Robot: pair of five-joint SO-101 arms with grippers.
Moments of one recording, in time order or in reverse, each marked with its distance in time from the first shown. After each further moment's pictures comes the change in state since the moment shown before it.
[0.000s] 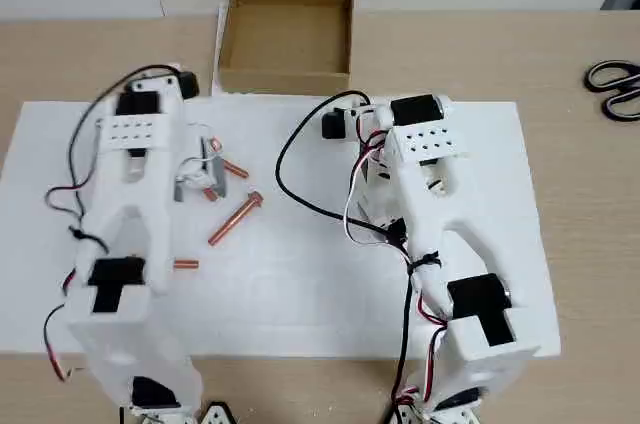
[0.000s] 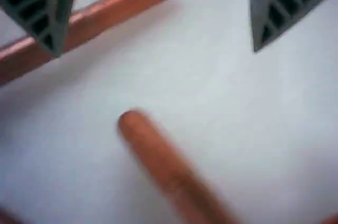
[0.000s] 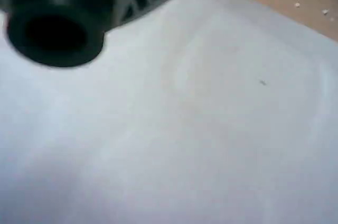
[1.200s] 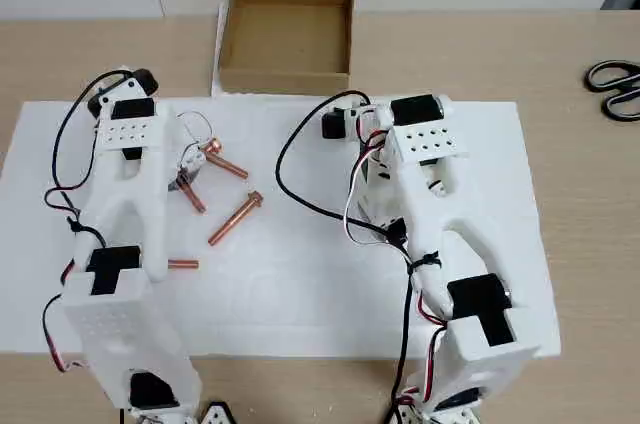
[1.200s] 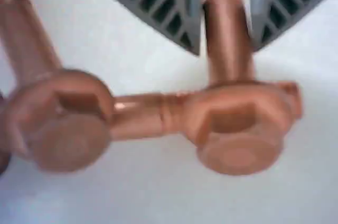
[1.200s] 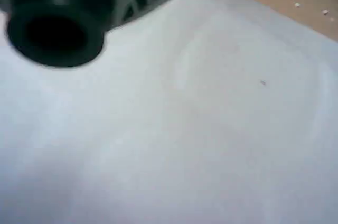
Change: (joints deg) left arm -3.2 4.7 -0.1 -11.5 20.3; right arm 0.0 0.0 0.0 0.0 0.0
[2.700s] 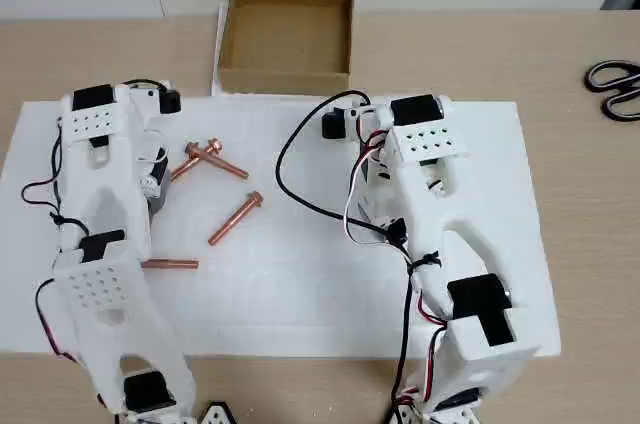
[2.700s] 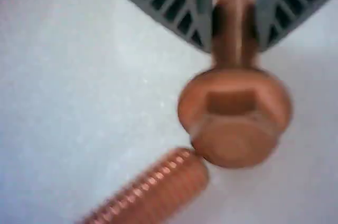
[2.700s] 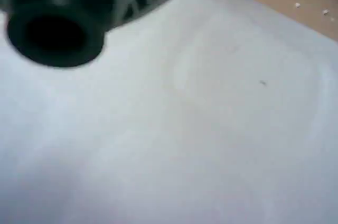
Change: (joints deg) left arm -7.6 14.0 -19.3 22.9 -48.5; right arm 0.0 0.0 0.0 0.0 0.0
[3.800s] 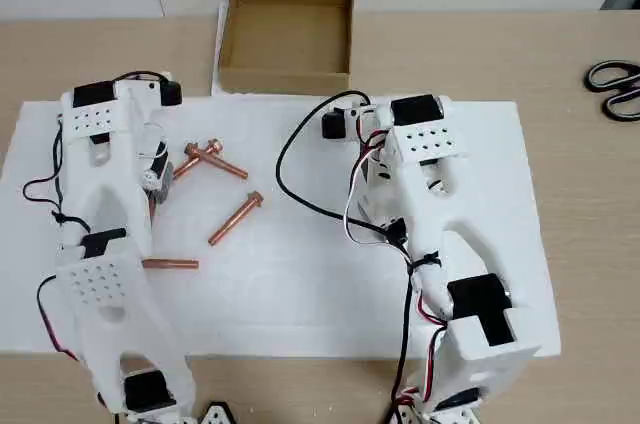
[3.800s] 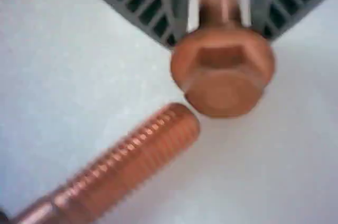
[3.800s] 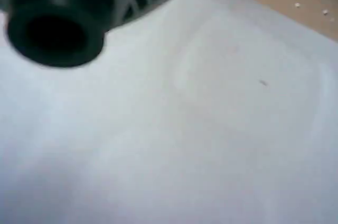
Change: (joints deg) left arm 0.0 1.1 -3.5 -1.9 -1.4; right arm 0.0 0.0 0.0 0.0 0.0
